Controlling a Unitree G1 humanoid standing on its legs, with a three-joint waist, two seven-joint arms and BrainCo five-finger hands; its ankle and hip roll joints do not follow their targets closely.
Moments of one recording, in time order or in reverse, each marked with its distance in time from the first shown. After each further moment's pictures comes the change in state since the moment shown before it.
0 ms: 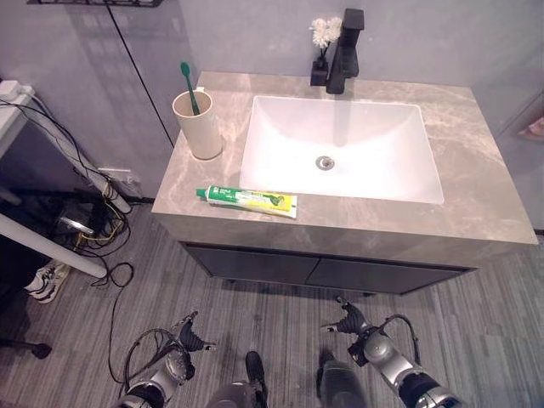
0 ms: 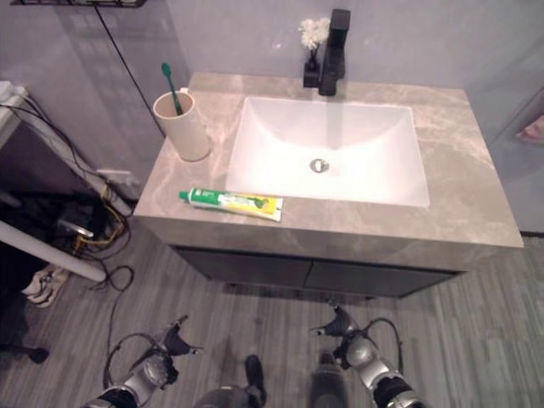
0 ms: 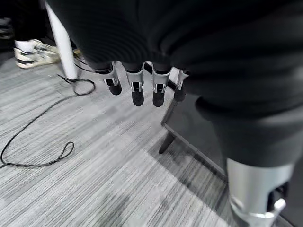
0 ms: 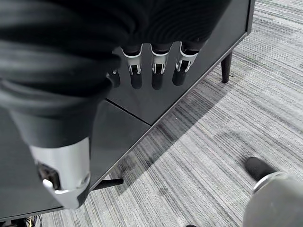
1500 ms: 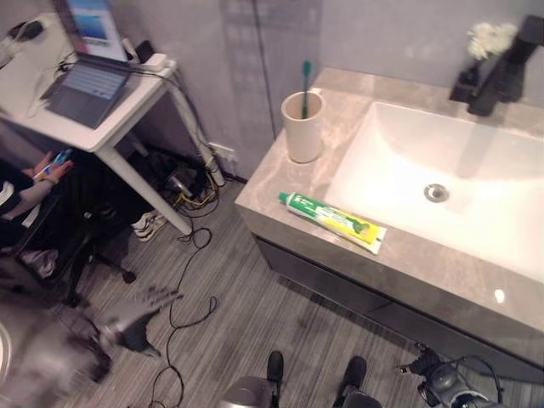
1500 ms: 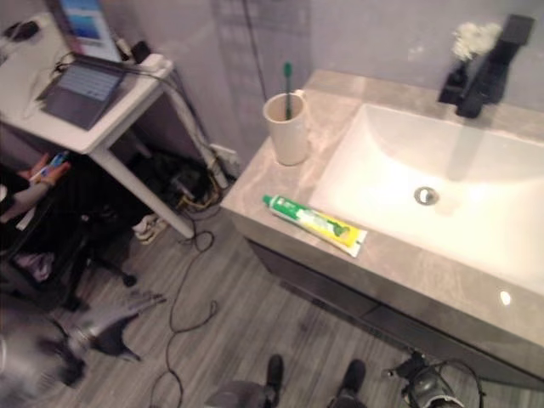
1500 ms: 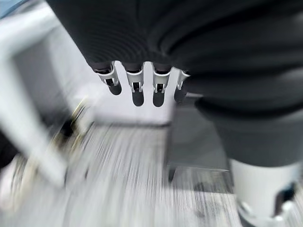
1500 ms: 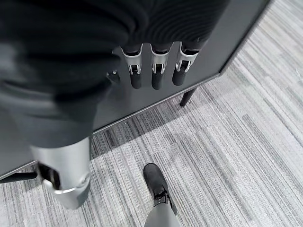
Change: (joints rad) left arm 0.532 1.082 0.384 -1.228 0.179 -0.302 -0.160; right arm 0.057 -0.188 -0.229 0.420 -0.115 0.025 0.024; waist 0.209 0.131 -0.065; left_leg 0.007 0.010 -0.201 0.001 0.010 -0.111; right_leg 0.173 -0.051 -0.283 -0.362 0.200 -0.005
